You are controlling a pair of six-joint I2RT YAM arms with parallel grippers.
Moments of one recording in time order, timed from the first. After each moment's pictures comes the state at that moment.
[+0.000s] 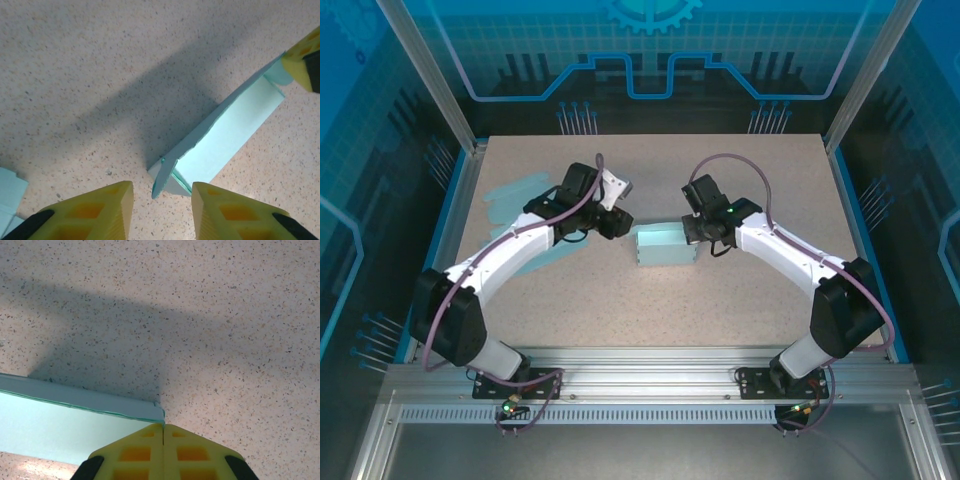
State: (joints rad) left arm -0.45 1.52 1.21 -0.53 0.28 -0.01; right arm 0.56 1.56 1.22 -0.70 0.23 0.28
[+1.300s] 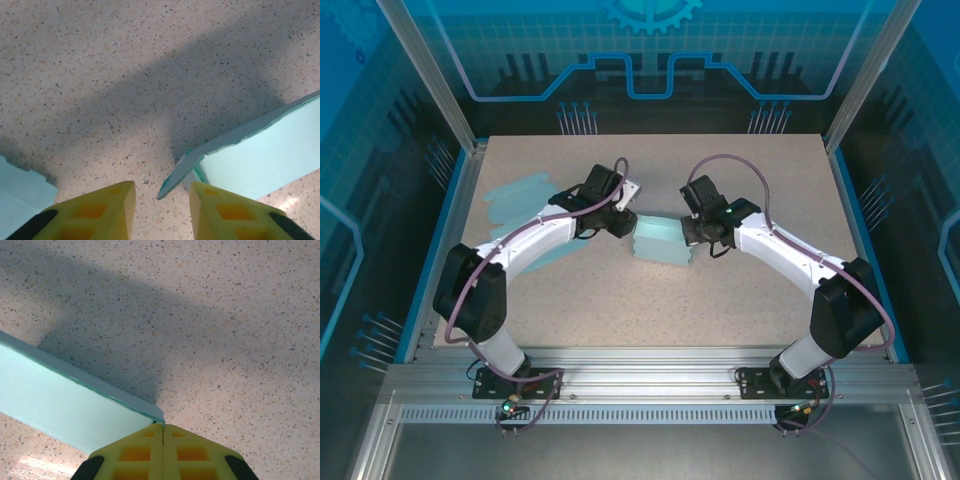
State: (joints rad) left arm -0.49 1.68 1.28 -0.52 0.06 0.02; right arm 0.58 1.56 1.23 -0.71 0.23 0.28
